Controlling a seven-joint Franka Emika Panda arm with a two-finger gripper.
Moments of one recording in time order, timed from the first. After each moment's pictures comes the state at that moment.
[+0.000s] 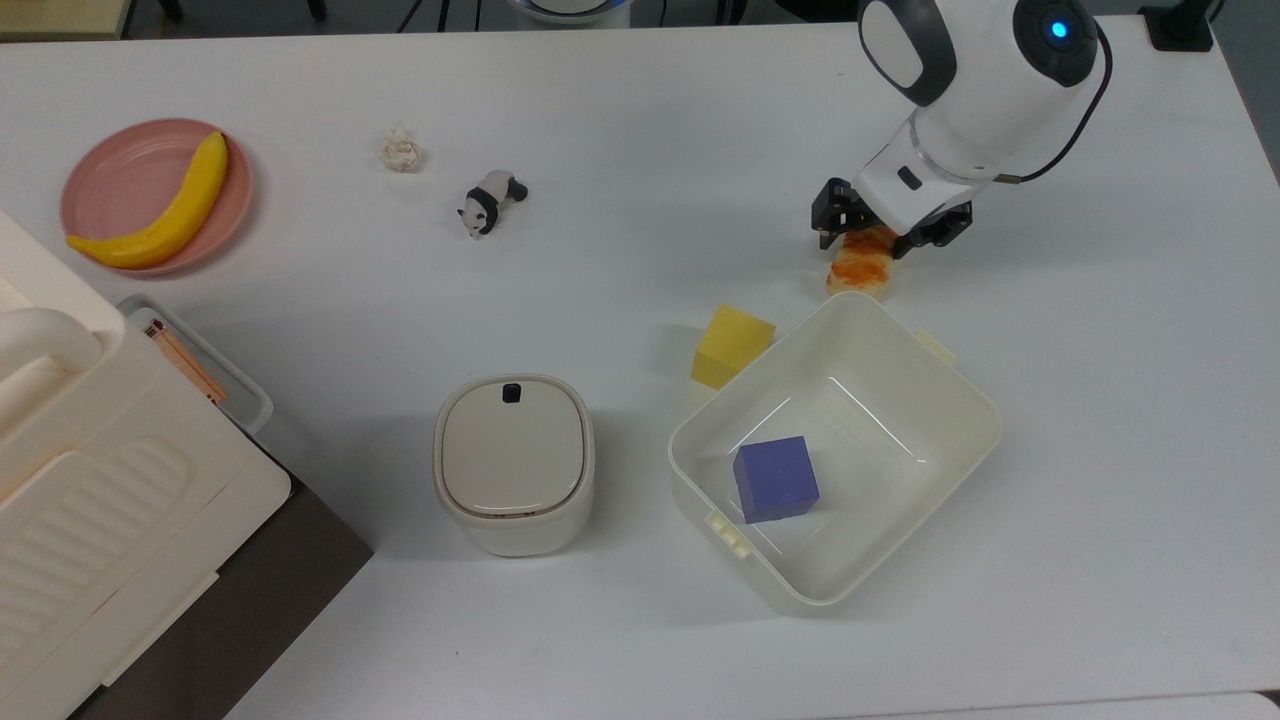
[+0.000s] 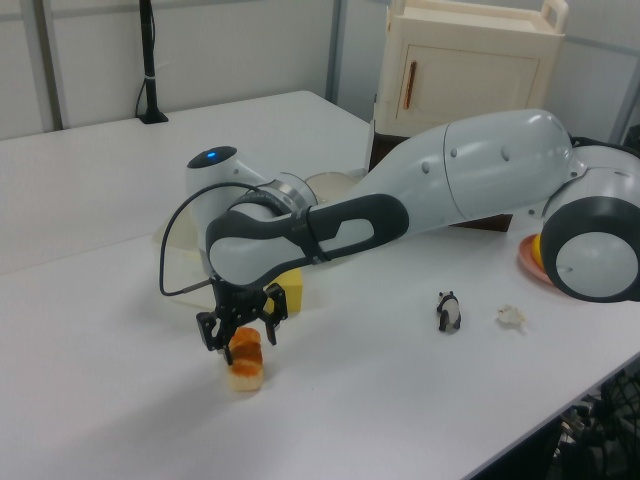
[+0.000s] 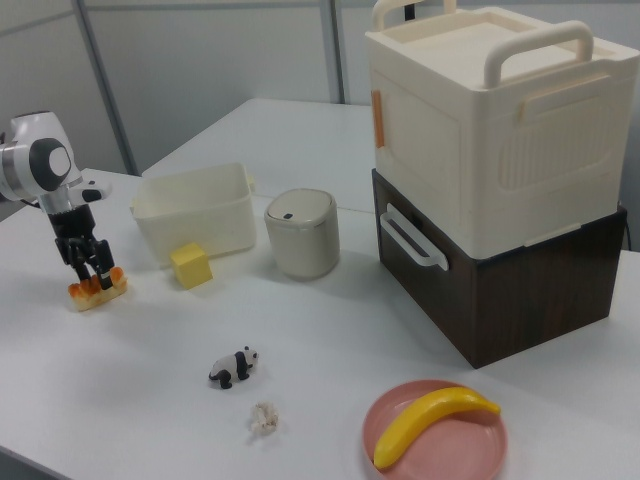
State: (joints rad) arm 0.60 0.53 -0.04 -1.56 -0.07 1.92 0.65
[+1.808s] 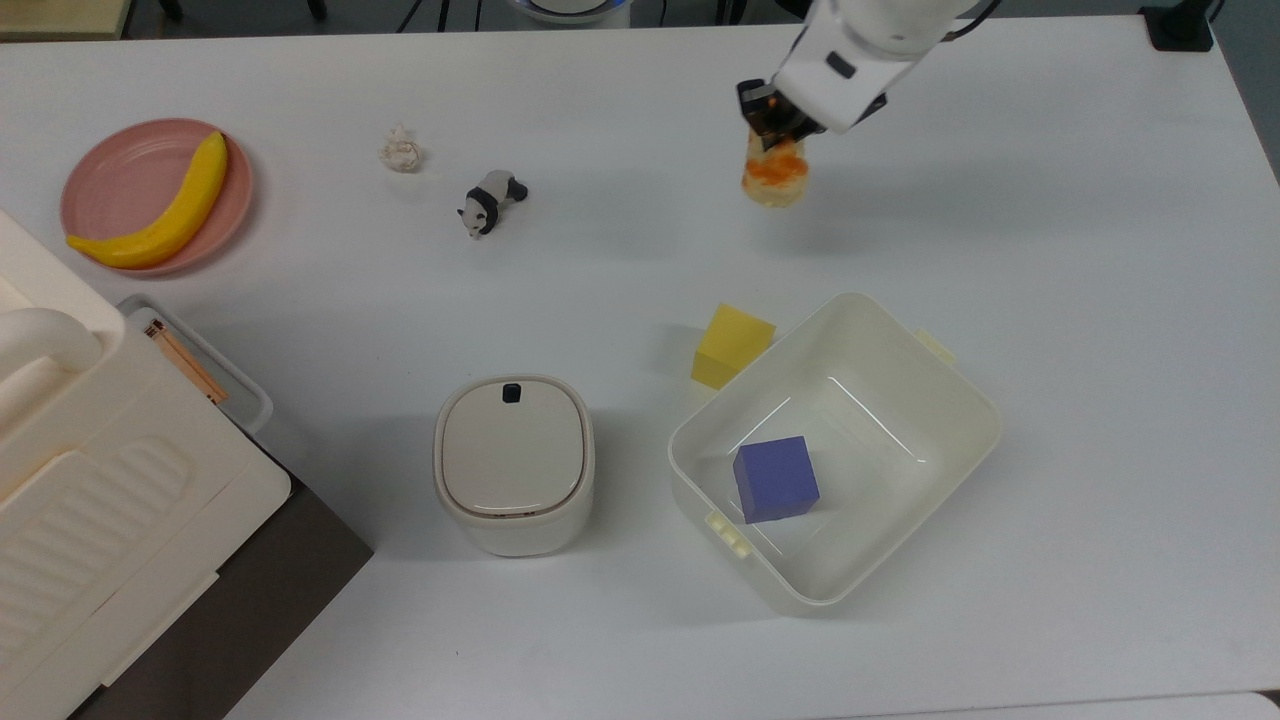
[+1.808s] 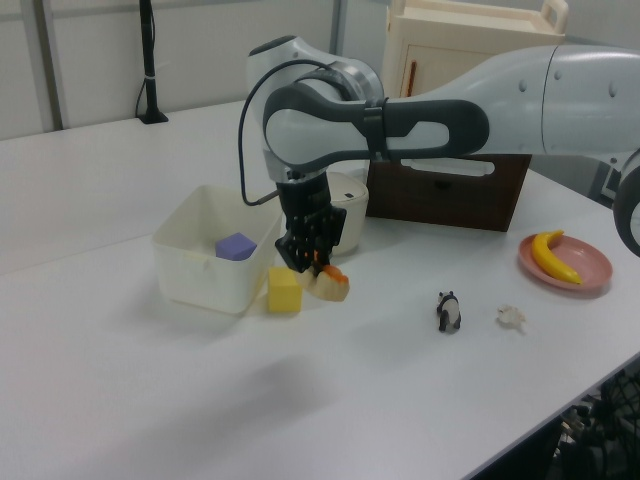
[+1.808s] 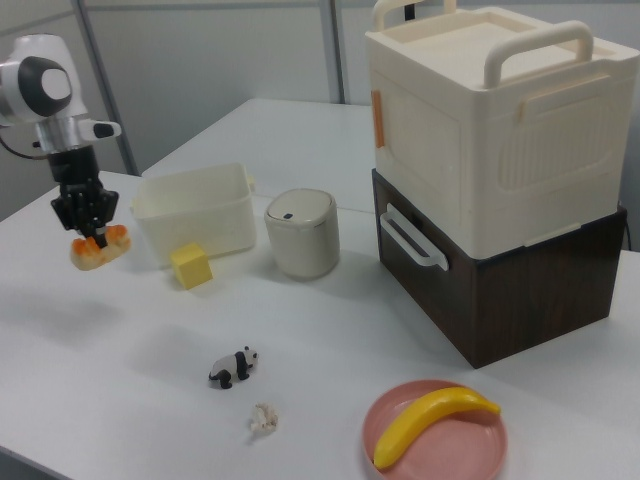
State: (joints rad) arm 0.48 0.30 -0.03 -1.54 -0.09 1.56 0.26
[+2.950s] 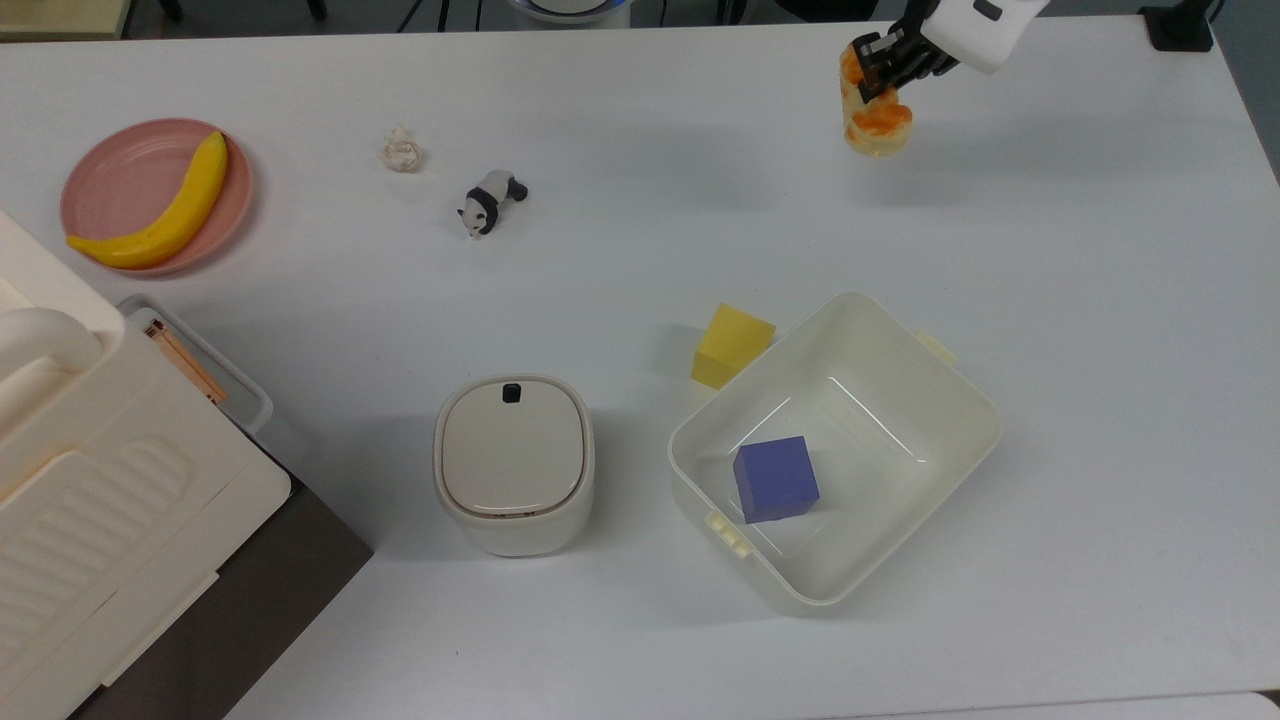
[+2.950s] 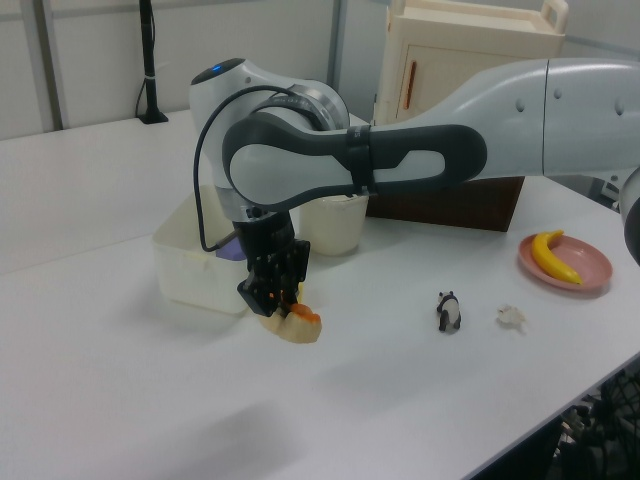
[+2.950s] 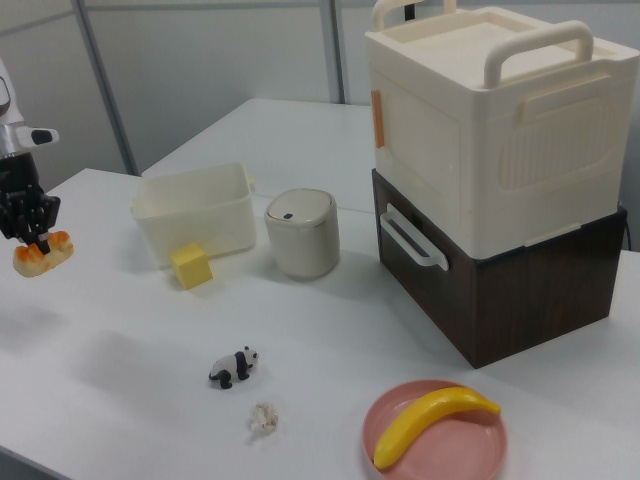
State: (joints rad) arm 0.66 0.30 -0.03 -1.54 -0.07 1.54 0.28
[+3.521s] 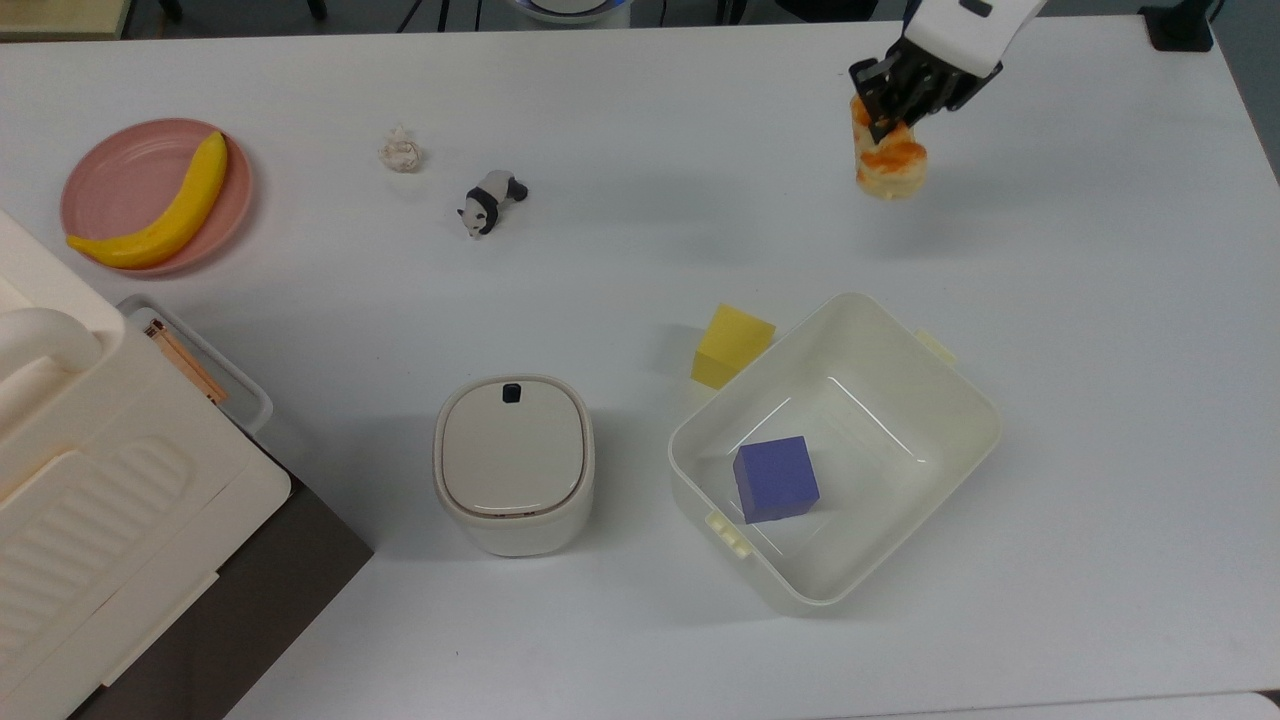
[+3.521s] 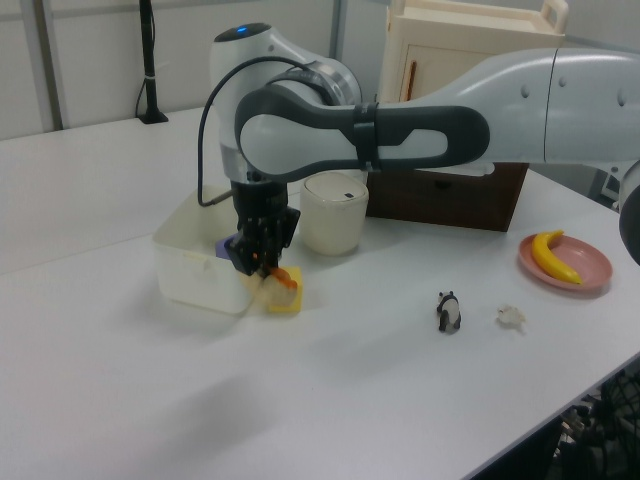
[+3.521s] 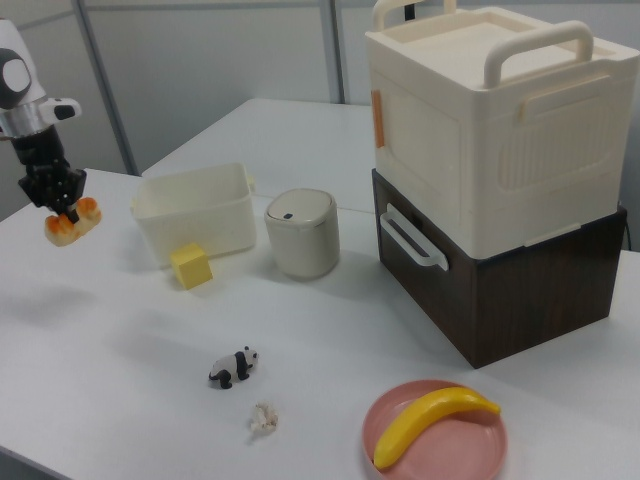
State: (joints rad) arm 0.59 0.30 -0.04 -1.49 -0.07 1.70 0.28
